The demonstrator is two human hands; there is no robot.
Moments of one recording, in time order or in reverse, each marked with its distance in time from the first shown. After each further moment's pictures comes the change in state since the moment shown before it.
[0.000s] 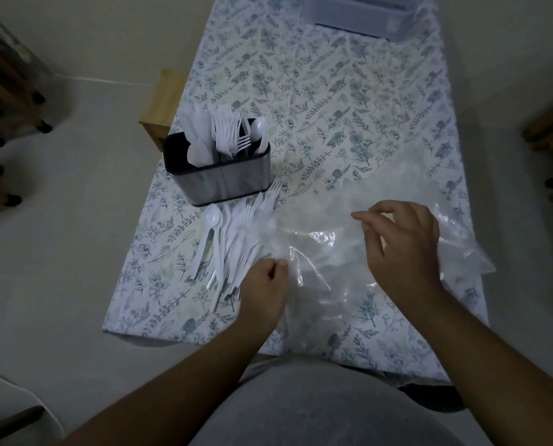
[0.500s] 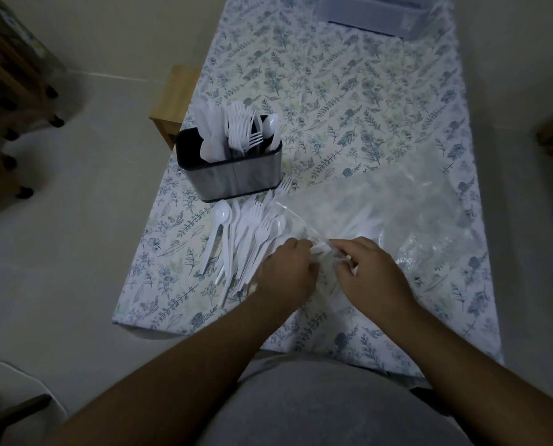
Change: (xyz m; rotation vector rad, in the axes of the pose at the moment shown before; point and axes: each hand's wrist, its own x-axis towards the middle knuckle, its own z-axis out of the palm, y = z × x) left_hand 0.025 0.014 0.010 0.642 -0.176 0.446; right_hand -0.026 -0.034 0.020 0.287 -0.509 0.292
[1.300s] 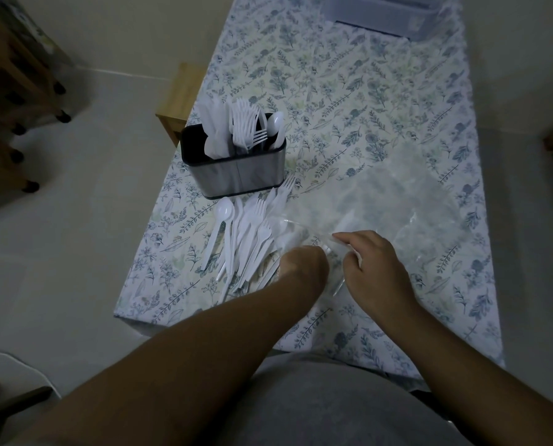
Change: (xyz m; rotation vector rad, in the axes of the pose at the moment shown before) left_hand 0.025 0.029 0.013 0.566 -0.314 -0.062; right_hand 0.003 0.004 0.002 -0.024 0.085 -0.014
